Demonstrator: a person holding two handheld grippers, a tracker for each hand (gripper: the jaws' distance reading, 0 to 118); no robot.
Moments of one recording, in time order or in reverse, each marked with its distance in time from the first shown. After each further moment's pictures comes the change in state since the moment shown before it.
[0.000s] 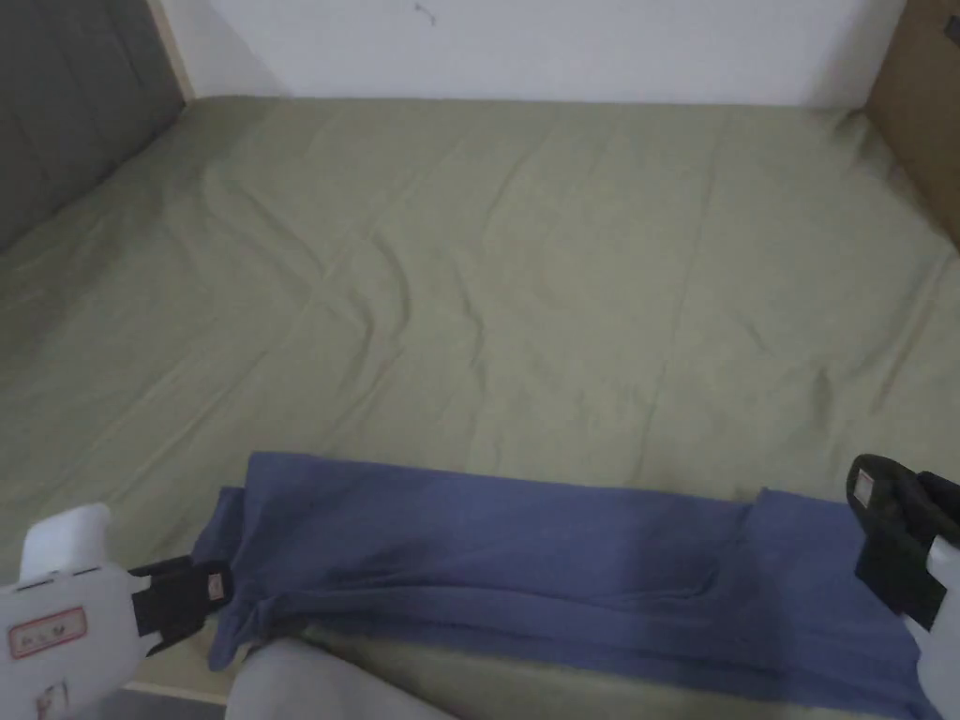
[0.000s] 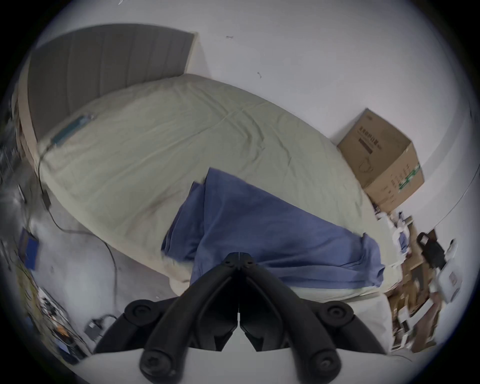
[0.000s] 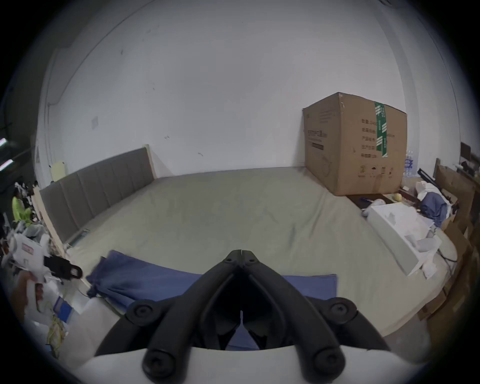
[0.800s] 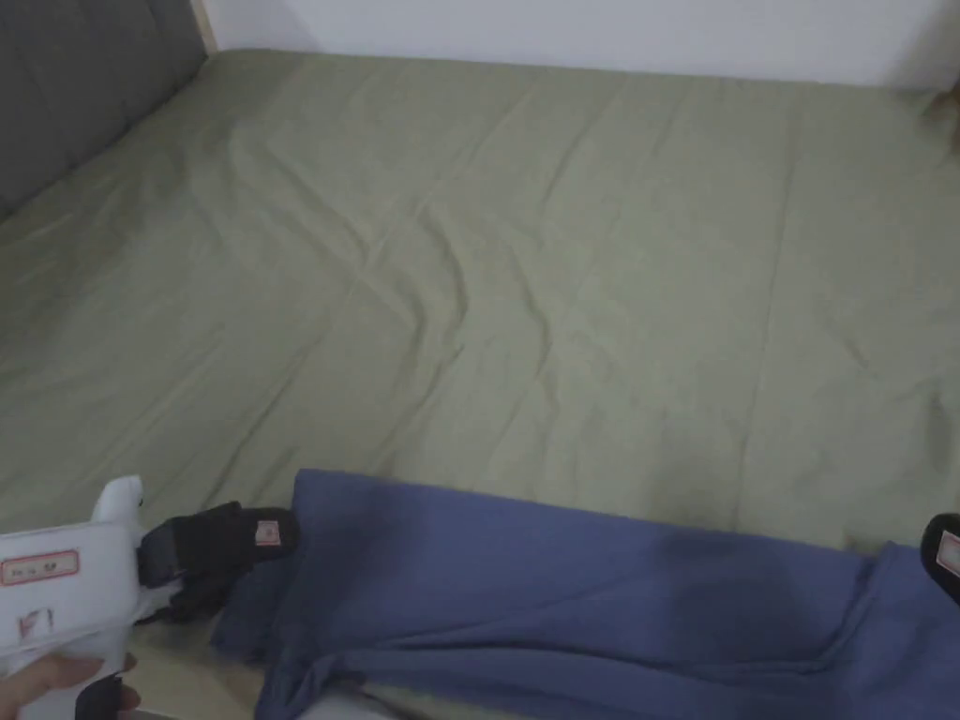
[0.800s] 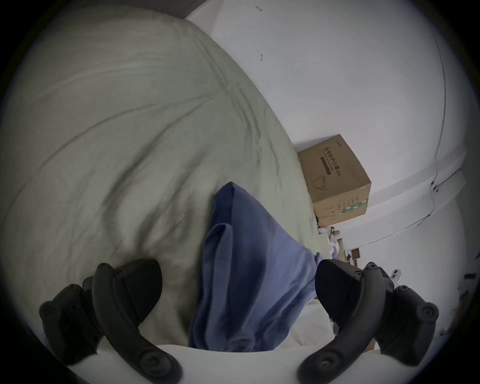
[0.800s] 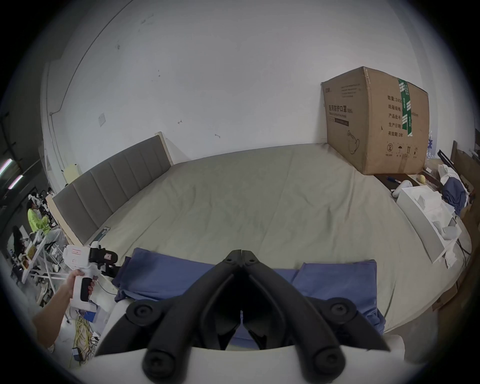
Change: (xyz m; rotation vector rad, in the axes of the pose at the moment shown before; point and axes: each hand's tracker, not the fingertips) left arm -0.121 0.083 -0.116 -0.193 -0.452 0.233; right arm -0.039 0.026 -0.032 -0.153 0.087 -0.054
